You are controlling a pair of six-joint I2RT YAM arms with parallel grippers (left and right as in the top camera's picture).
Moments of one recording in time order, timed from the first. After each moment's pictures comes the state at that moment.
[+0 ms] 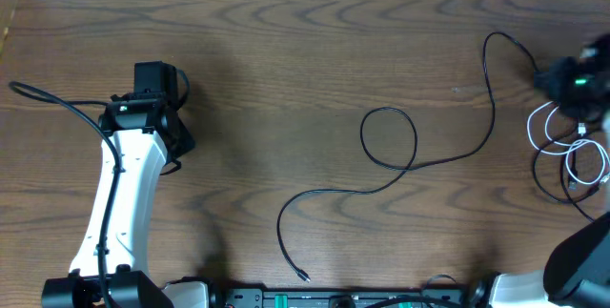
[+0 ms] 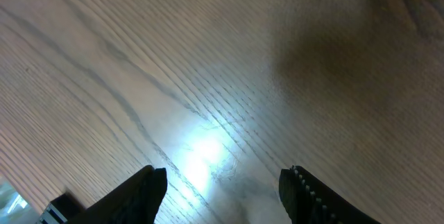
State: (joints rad) left arm 0.08 1.43 1.13 -1.07 -0.35 -0.54; right arm -0.40 1.63 1.37 -0.82 -0.33 0.29
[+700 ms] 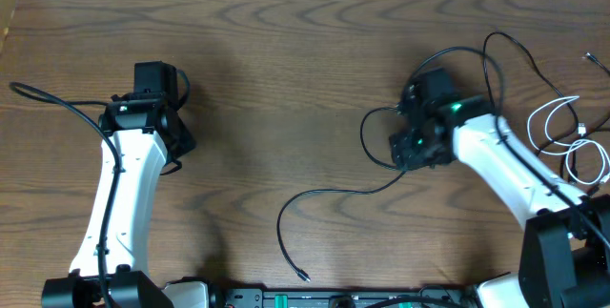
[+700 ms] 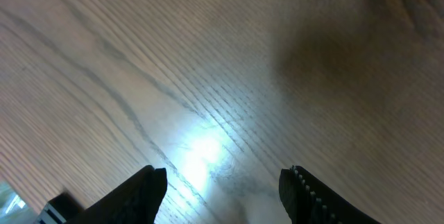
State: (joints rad) left arm 0.08 1.43 1.13 -1.07 -0.34 -0.54; right arm 0.32 1.63 1.04 -0.80 -0.07 0.09
